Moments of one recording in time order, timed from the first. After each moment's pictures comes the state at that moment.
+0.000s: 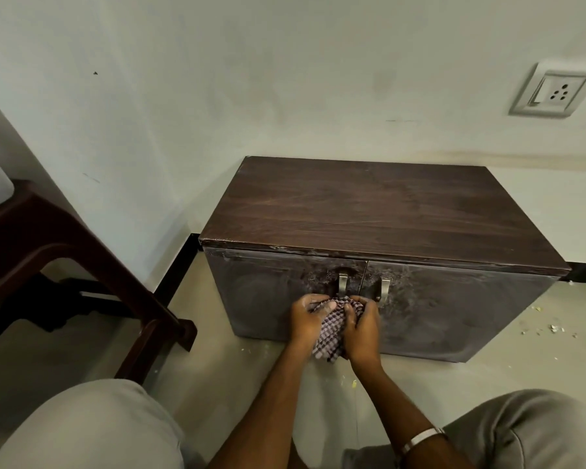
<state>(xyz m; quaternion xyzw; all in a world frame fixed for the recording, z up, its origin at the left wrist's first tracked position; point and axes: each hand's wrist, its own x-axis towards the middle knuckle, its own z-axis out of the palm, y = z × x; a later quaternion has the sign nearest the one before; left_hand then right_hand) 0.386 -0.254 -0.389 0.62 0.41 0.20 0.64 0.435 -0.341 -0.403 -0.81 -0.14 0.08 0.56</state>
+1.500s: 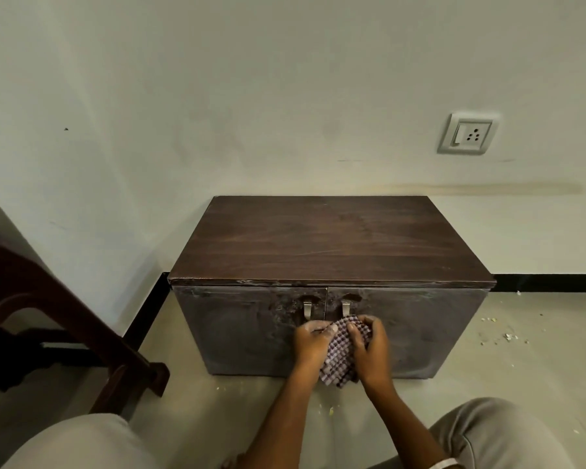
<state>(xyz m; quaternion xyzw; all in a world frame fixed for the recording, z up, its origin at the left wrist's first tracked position) 0.419 -0.308 -0.358 0.61 0.42 0.15 0.66 0.470 -0.404 -0.380 -0.79 -0.13 0.04 0.60</state>
